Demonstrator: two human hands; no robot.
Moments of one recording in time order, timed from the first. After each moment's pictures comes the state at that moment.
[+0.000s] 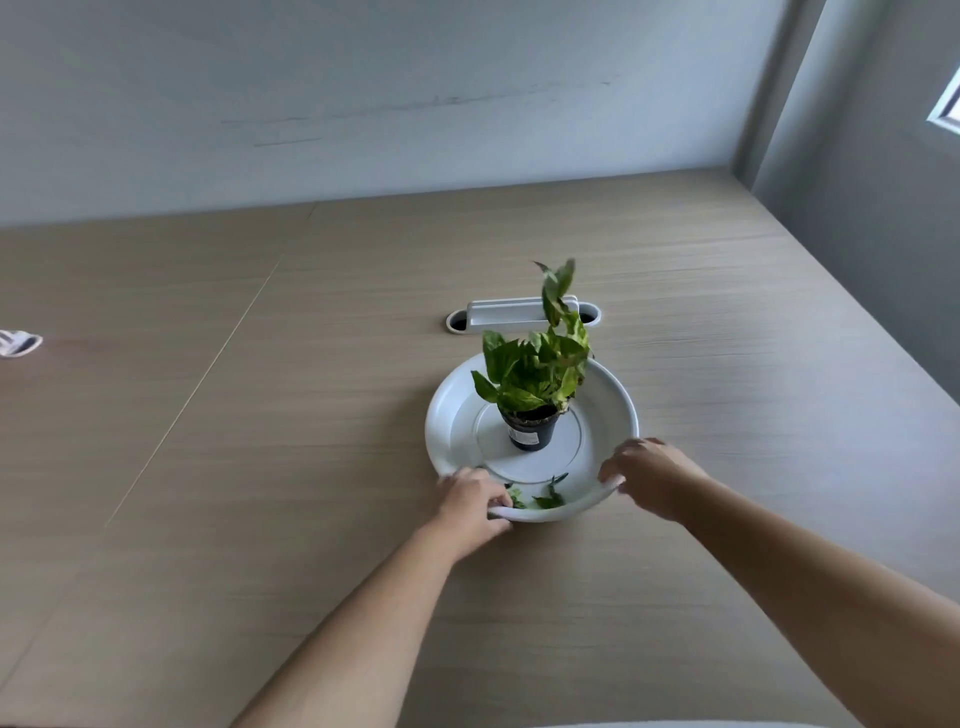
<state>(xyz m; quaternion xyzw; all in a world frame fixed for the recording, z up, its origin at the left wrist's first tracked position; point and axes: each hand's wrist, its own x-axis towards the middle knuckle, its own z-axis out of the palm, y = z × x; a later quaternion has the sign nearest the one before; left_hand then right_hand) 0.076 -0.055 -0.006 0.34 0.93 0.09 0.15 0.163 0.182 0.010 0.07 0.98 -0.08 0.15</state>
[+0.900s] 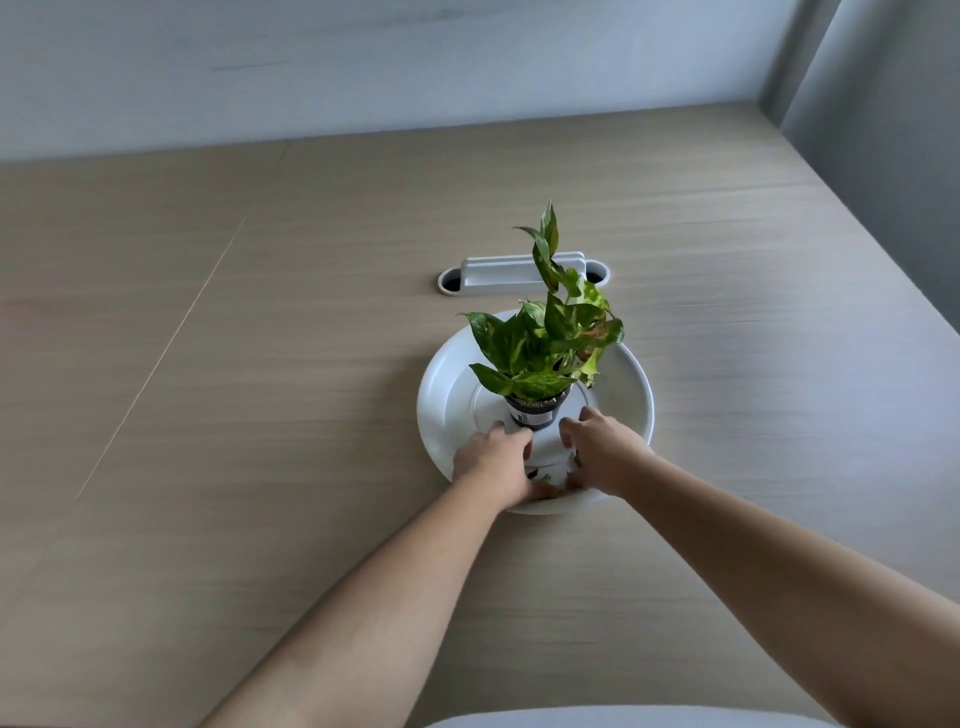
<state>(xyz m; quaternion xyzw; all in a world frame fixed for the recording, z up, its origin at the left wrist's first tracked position) 0.057 0.002 -0.007 0.28 0.93 0.03 0.23 0.113 0.143 -0.012 0.12 0.97 -0.14 0.17</state>
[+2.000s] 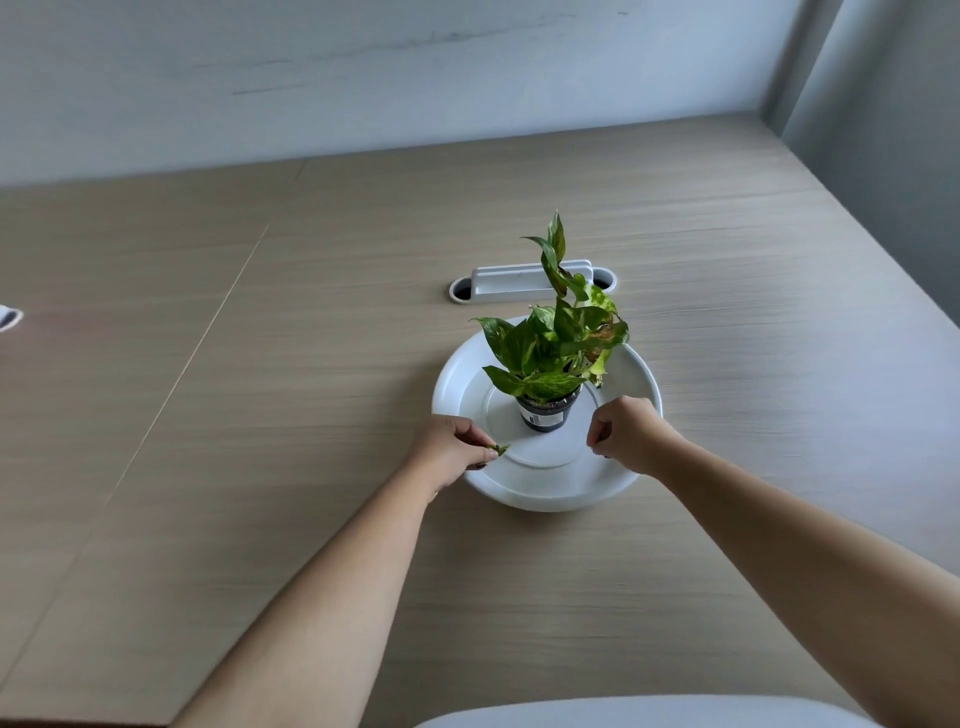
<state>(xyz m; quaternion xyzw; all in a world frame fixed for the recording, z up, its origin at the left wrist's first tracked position) 0.026 -0.060 0.007 0.08 0.82 0.48 0.29 0.116 0.156 0.011 0.20 0.92 -0.32 0.10</state>
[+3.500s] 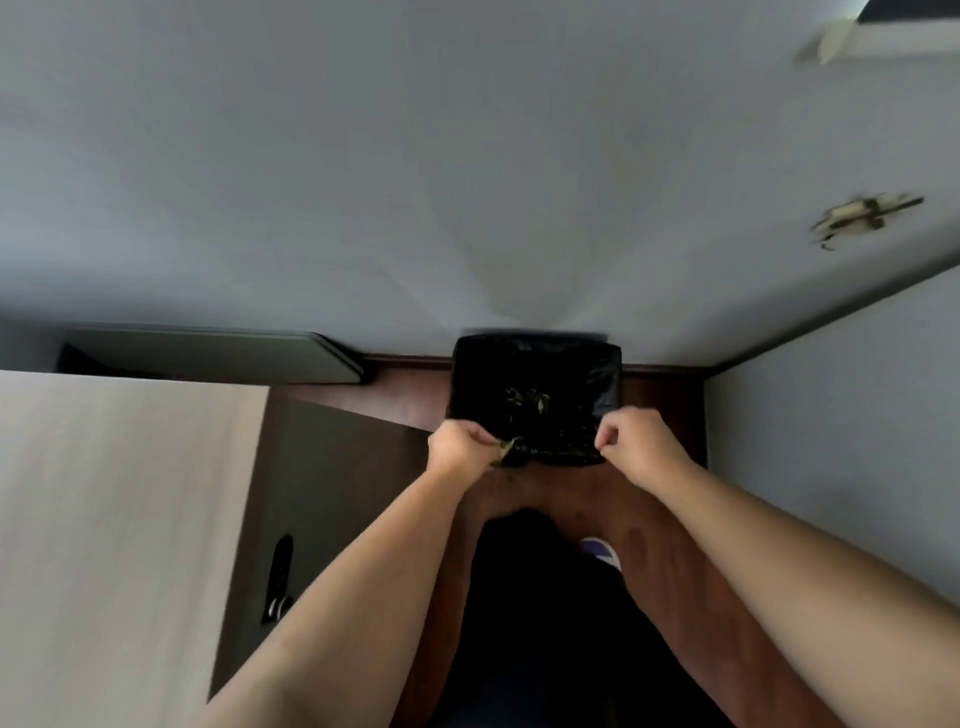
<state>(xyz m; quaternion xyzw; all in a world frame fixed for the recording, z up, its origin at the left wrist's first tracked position) 0.629 0.357 -0.205 0.51 0.70 -0.05 0.51 0.836 0.283 -0.188 0.79 0.45 -0.42 -0.02</state>
